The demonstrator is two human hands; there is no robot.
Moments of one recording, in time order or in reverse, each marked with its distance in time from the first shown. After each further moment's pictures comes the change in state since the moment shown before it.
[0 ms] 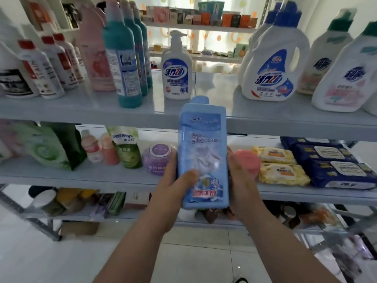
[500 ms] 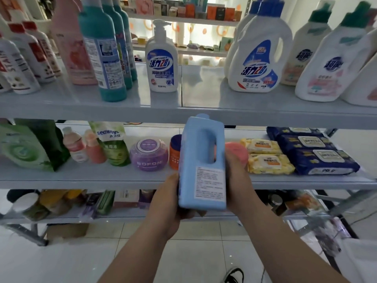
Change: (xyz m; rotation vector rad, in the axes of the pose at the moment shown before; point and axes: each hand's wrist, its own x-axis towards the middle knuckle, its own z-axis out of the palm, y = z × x) left_hand -0.009 -0.018 0.020 -0.007 0.164 -0.305; right_hand -0.004 0.003 -0.012 0.263 0.085 0.223
